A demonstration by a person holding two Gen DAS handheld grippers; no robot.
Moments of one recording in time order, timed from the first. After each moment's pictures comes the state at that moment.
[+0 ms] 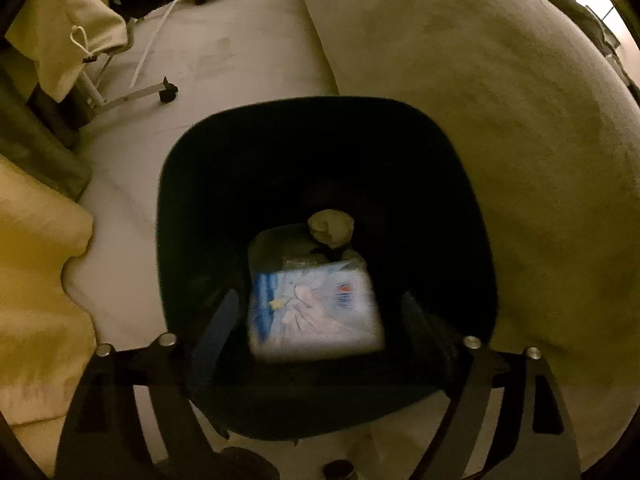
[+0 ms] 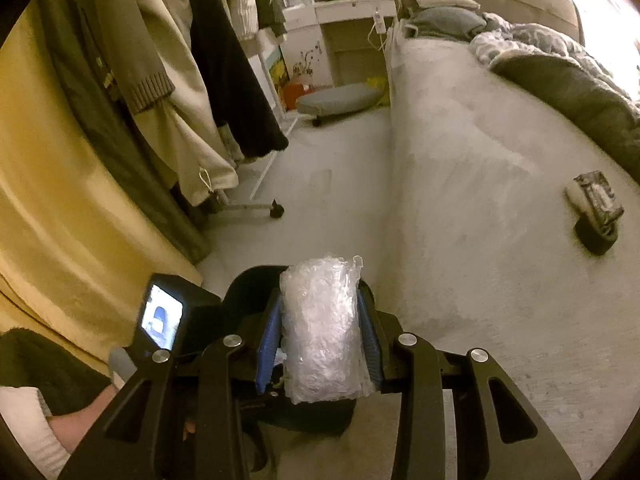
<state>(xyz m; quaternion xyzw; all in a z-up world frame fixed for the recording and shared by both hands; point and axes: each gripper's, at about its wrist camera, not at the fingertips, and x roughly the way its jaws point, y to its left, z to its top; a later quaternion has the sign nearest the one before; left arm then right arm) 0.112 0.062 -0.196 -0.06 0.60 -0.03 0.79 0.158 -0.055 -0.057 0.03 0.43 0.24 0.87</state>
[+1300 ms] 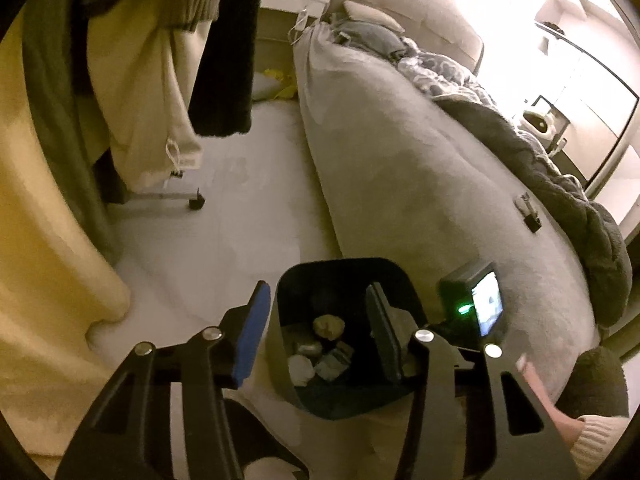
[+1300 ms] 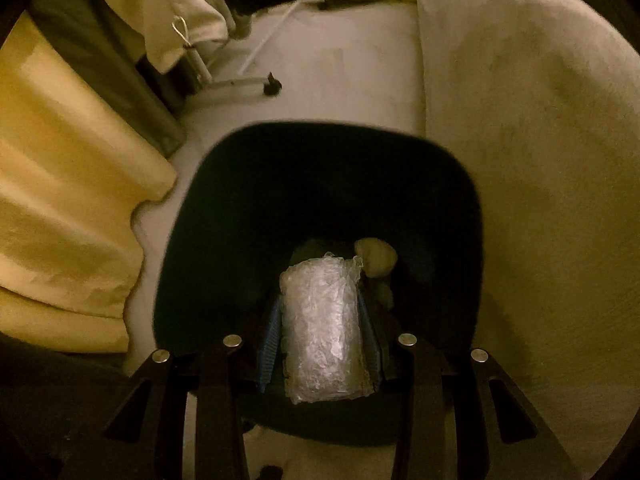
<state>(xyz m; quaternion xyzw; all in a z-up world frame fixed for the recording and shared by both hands) 0.058 0.169 -0.034 -0.12 0.42 -0.07 0.90 0.170 0.045 -0.196 -0.06 0.58 0.22 0.78</state>
